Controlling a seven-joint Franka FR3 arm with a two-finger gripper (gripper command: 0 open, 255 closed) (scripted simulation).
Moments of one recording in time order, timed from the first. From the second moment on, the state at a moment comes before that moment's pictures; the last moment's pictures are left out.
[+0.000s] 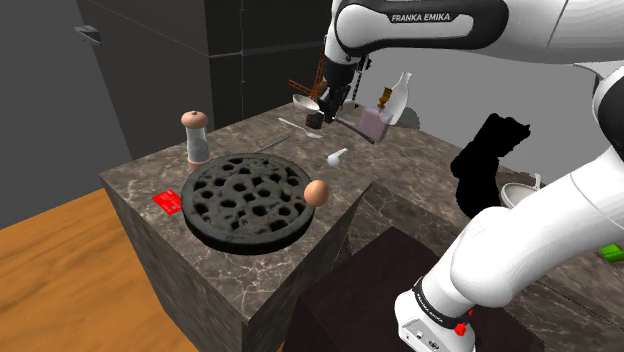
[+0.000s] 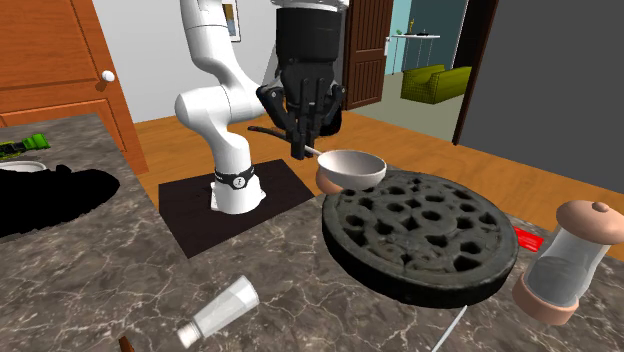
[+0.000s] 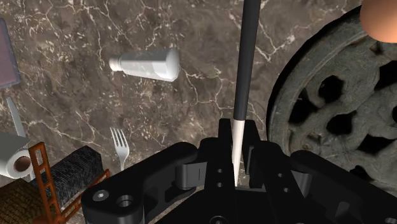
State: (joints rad) arm 0.12 -0.26 -0.03 -2.05 -0.11 1.83 -0.13
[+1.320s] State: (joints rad) arm 0.13 -0.22 -0.02 -1.74 -0.11 1.56 -0.15
